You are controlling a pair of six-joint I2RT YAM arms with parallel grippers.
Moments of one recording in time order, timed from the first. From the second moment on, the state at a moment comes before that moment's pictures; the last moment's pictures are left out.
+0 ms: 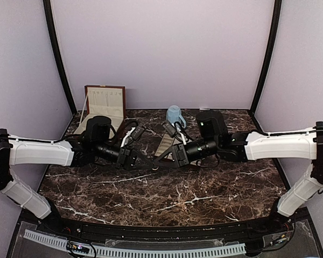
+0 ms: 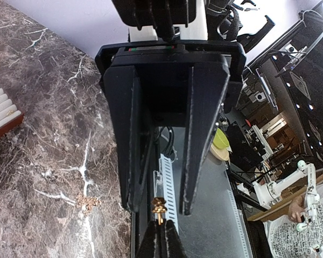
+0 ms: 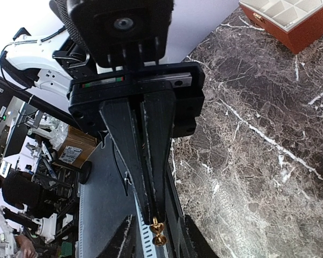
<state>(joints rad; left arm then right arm) -0.74 1.43 0.78 0.29 1.03 -0.44 0.95 1.52 1.00 0.10 -0.71 0.57</state>
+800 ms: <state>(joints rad) -0.74 1.45 0.78 0.29 1.02 -0.45 0.95 1.51 1.00 0.08 -0.69 0.55</state>
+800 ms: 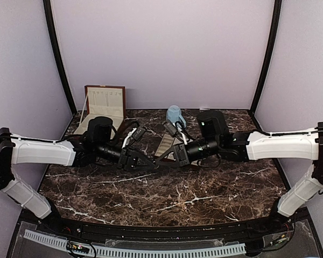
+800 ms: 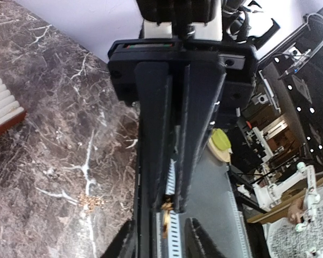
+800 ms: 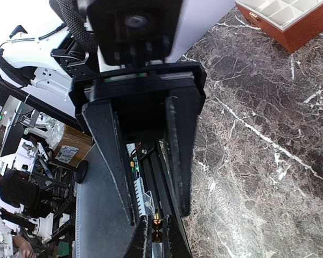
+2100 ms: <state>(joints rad) -0.15 1.17 0.86 -0.31 0.43 -0.15 0.63 1.61 1.16 -0.49 0.03 -0.05</state>
